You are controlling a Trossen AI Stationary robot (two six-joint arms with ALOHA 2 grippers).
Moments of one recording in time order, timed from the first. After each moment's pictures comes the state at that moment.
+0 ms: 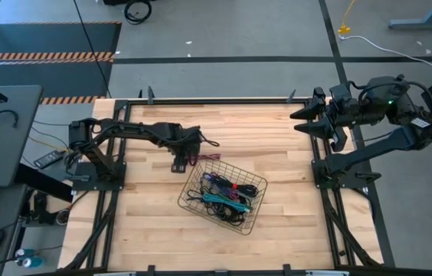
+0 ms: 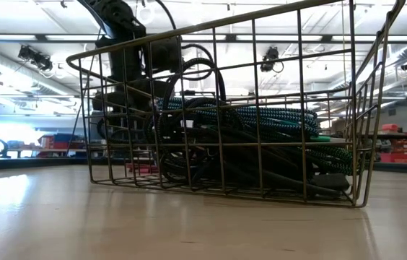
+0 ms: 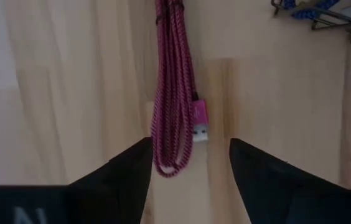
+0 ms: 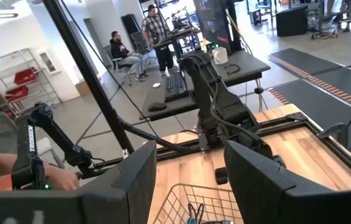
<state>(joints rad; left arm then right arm) 0.23 1.68 1.04 -0.67 -0.04 0.33 0.09 0.89 1.49 -0.70 0.01 0.31</state>
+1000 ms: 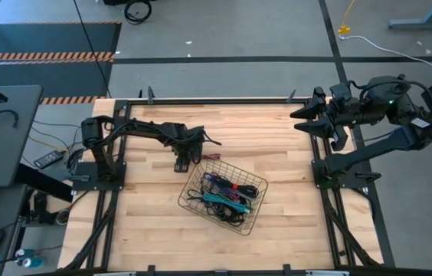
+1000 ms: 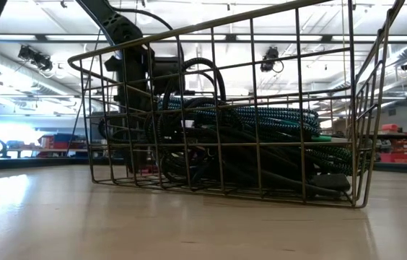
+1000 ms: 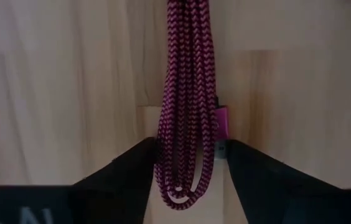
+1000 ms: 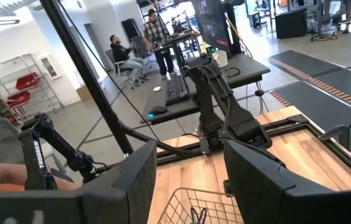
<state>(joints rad) 0.28 1.83 1.04 -0.60 -0.01 0.34 0.09 0.89 1.49 -0.68 0.01 0.32</state>
